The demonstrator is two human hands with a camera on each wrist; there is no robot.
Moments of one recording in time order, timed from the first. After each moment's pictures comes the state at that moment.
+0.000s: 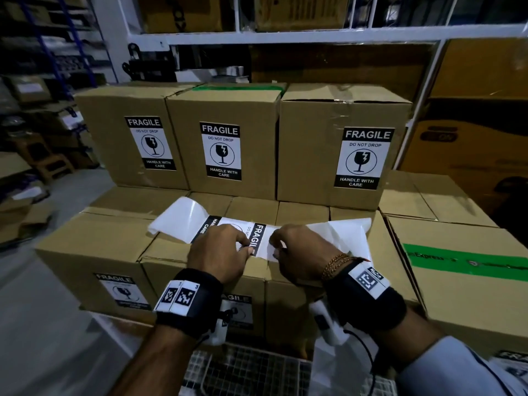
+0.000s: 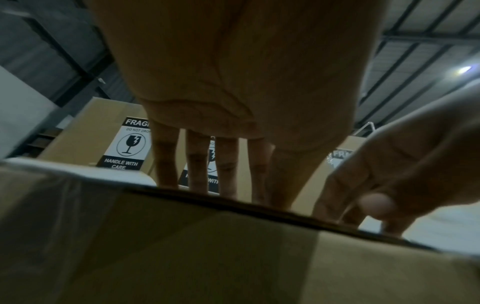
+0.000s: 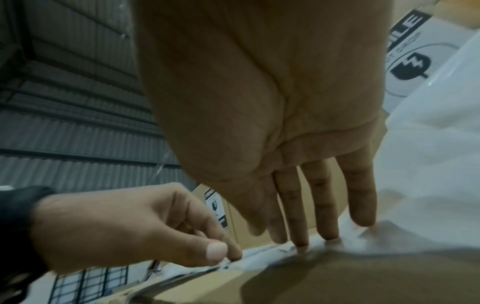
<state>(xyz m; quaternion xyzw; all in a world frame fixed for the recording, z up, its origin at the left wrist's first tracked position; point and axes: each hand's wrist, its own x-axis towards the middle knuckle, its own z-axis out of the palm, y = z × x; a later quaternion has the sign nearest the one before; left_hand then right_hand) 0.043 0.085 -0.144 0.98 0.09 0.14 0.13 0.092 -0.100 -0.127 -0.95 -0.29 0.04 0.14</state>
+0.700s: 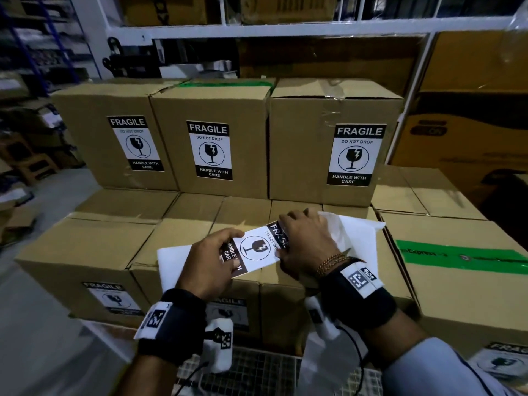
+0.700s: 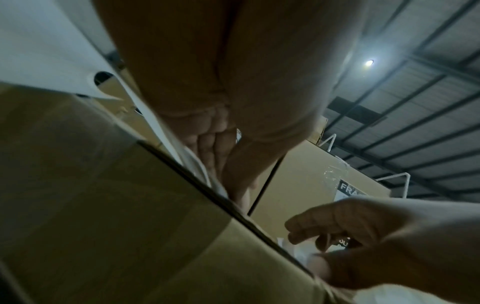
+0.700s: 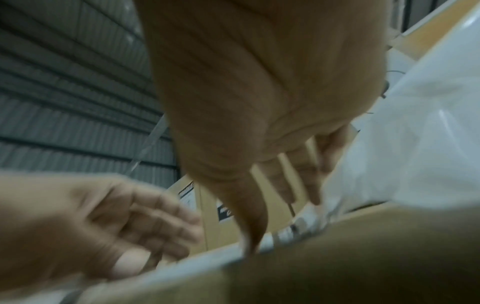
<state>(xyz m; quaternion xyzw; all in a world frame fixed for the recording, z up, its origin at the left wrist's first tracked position) 0.024 0.087 -0.144 0.88 0.06 0.09 0.45 0.104 -0.107 -0.132 -0.97 -0.21 -0.03 0.09</state>
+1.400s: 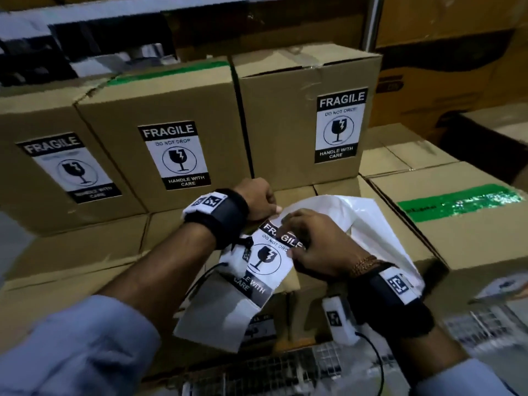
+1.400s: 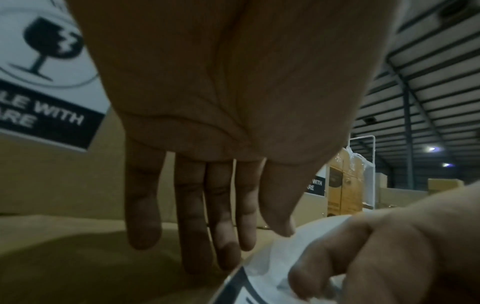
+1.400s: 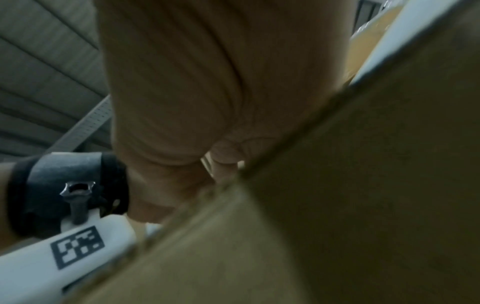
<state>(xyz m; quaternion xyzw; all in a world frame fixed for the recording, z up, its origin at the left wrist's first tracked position) 0.197 0.059 -0.086 0.97 -0.18 -0.13 0.12 0.095 -0.102 -0.140 -0.93 -0.15 0.00 0.33</state>
